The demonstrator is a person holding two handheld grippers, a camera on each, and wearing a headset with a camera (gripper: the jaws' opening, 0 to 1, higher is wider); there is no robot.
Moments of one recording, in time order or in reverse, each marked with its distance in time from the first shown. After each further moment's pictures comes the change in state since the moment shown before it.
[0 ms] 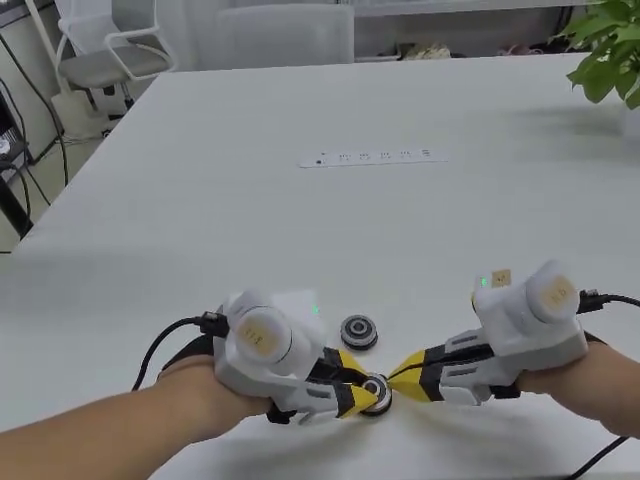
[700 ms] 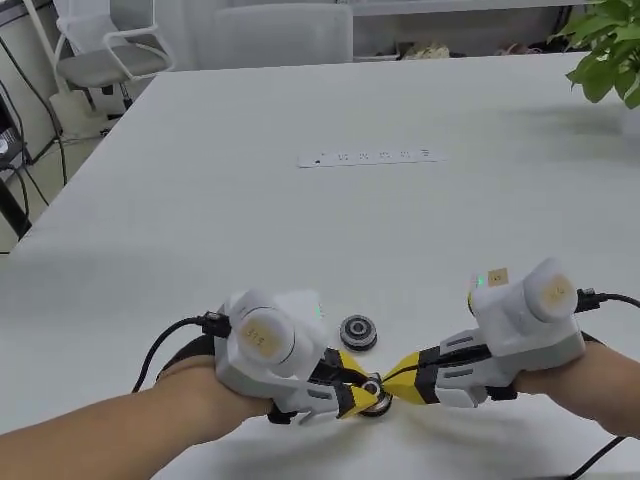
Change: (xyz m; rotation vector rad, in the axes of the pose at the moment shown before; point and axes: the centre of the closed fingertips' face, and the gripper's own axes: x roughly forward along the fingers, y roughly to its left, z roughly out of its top) left arm 0.000 0.000 0.000 0.008 0.013 0.001; right arm 0.003 0.008 0.006 0.012 -0.009 0.030
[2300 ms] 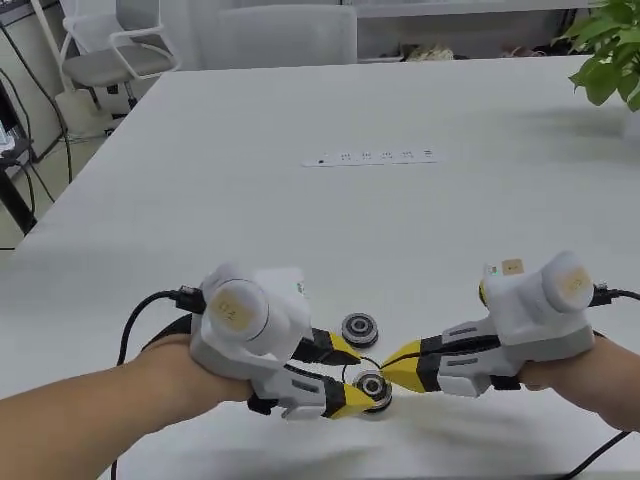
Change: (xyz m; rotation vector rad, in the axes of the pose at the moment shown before) left arm -0.034 -0.010 0.017 -0.025 -0.027 -0.041; right arm -0.008 0.003 0.017 0.011 -0.093 0.019
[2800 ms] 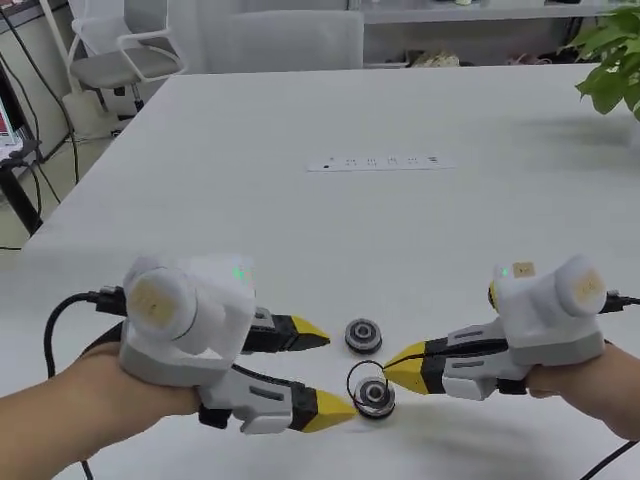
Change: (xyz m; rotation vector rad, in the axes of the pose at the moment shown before) left arm -0.055 -0.004 0.018 -0.060 -0.099 0.087; right arm -0.003 0.000 0.009 0.018 -0.028 0.001
